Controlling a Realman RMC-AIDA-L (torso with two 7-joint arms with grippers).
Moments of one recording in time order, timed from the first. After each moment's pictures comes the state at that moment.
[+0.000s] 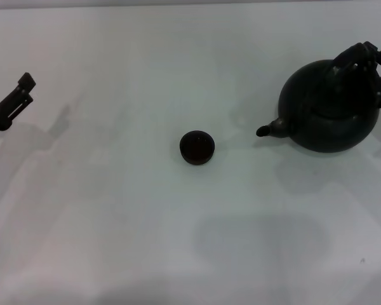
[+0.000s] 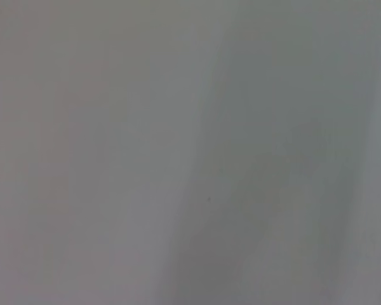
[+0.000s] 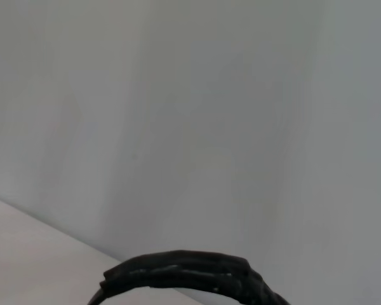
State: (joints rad) left arm -0.21 -2.07 0.93 0.30 -2.14 -1.31 2.36; right arm 0.15 2.01 -1.33 -0.62 -0.87 -1.08 0.61
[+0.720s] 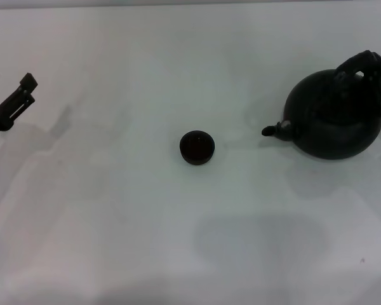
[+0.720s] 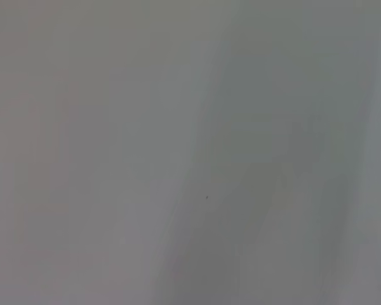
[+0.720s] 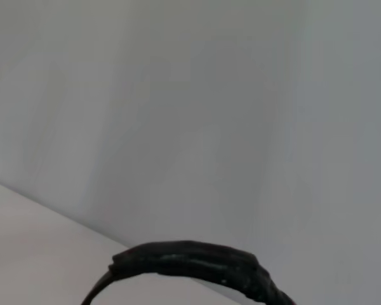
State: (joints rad) left arm -0.21 -2.07 0.94 0.30 -2.14 -1.31 2.36; right arm 0.16 2.01 -1.29 -0.54 -0.87 -1.08 0.54
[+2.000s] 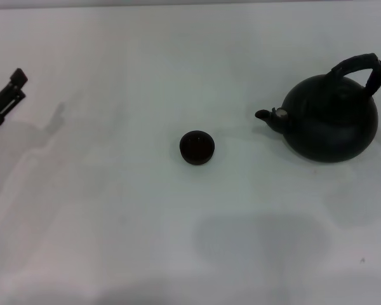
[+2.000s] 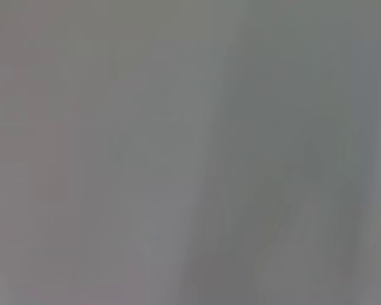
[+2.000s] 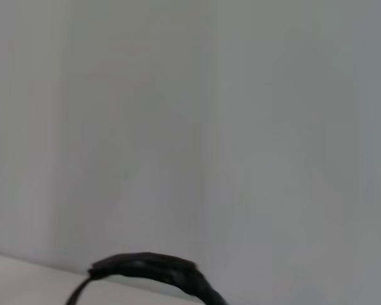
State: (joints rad) left arm -0.21 -2.07 0.92 0.31 -2.15 -1.31 2.38; right arm 0.04 2.01 -1.17 -0.52 -0.86 -1.25 0.66
